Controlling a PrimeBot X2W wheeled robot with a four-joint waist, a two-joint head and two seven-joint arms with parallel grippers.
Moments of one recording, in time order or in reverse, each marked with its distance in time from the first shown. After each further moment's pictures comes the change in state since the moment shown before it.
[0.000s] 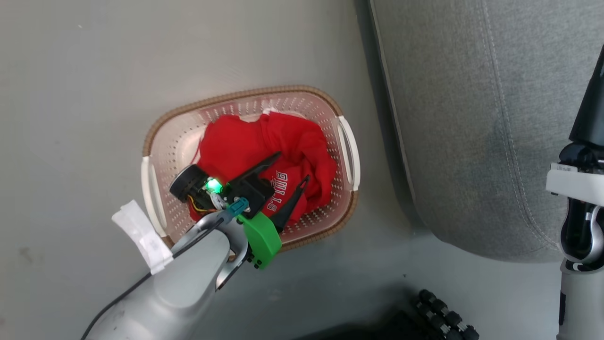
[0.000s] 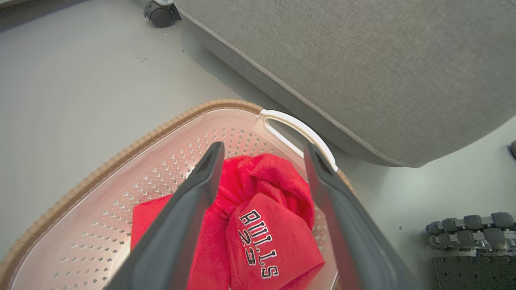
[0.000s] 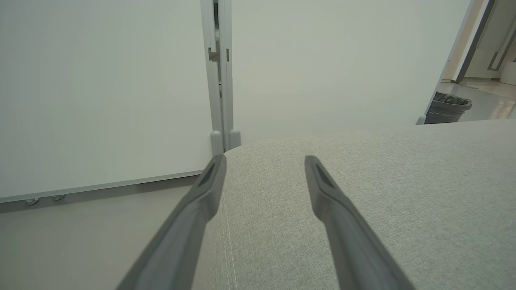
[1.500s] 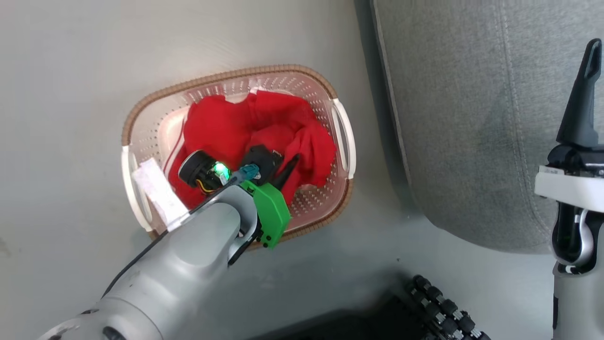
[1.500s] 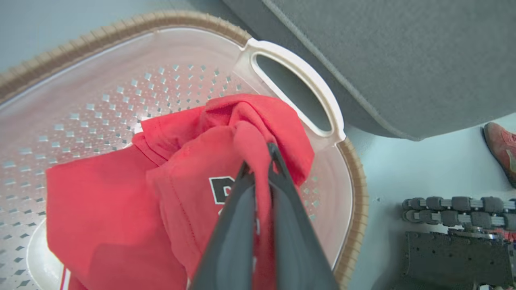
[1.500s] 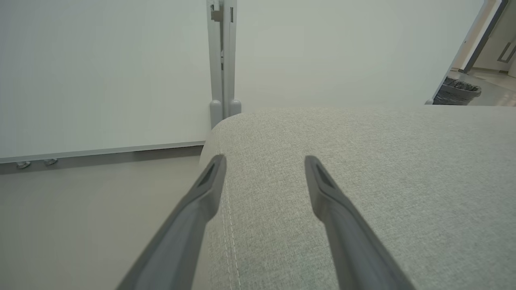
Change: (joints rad) left arm -0.228 -0.092 -0.328 0.326 -0.380 0.000 0.003; right arm 0.002 0.001 0.032 -0.008 -0.023 0.000 0.000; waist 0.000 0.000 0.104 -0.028
